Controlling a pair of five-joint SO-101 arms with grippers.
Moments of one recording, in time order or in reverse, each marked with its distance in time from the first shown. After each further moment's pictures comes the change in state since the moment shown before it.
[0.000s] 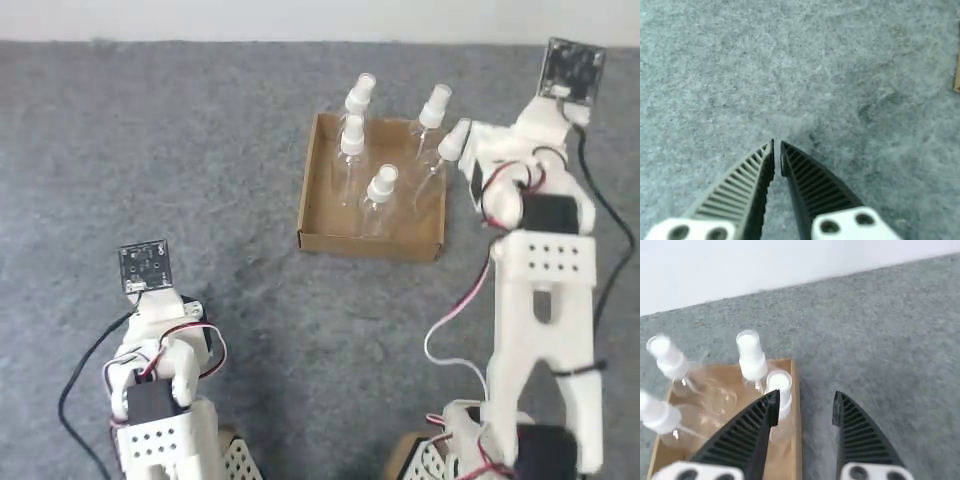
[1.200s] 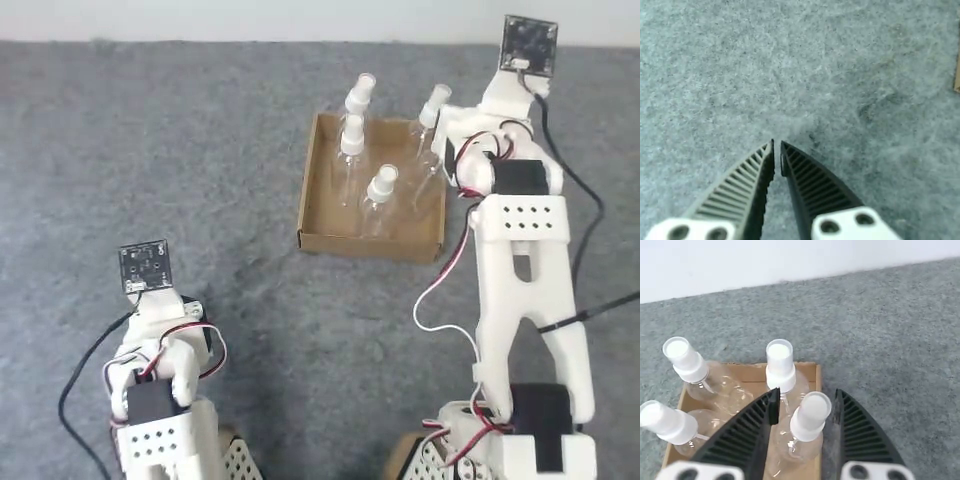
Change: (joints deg) left arm 0.0 0.0 0.0 0.0 0.0; right arm -4.8 12.0 -8.4 -1.8 0.2
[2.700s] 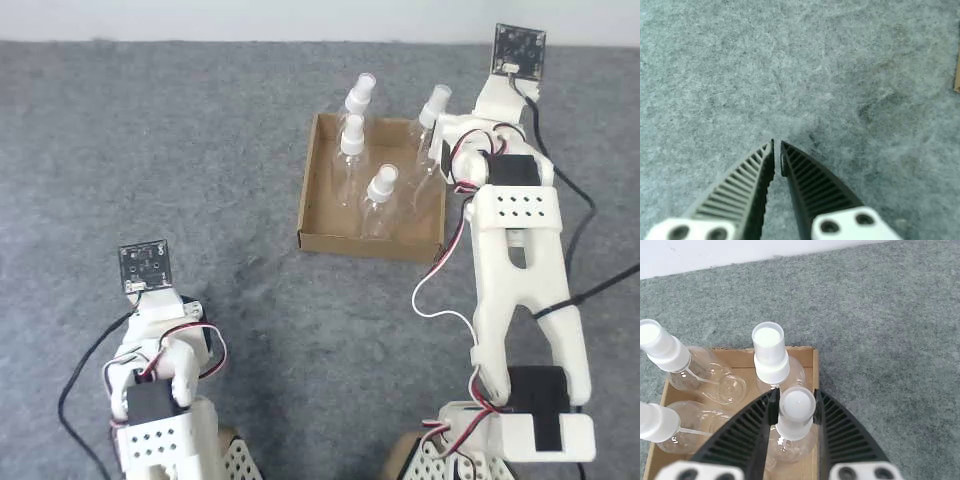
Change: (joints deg) left arm 0.0 0.0 0.0 0.0 0.0; right arm 0.2 4.8 0.0 -0.3 0.1
